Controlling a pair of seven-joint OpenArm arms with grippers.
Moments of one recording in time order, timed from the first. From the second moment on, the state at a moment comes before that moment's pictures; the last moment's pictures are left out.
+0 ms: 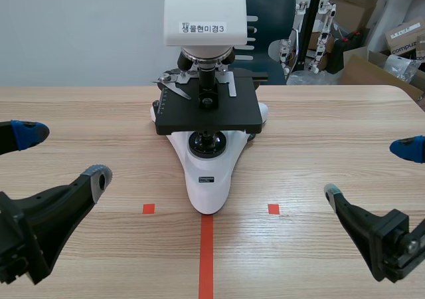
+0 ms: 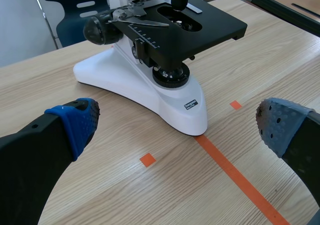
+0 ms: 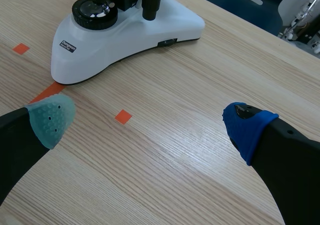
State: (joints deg) left arm 47.8 -32.4 -8.9 119.8 -23.0 -25.5 -10.7; right arm -46.0 30.8 13.0 114.5 11.3 23.6 6.9
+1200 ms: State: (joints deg) left arm 47.8 -32.4 -8.9 119.8 -23.0 -25.5 -10.5; right arm -11.1 24.0 -2.6 84.5 -9.3 25.4 39.1
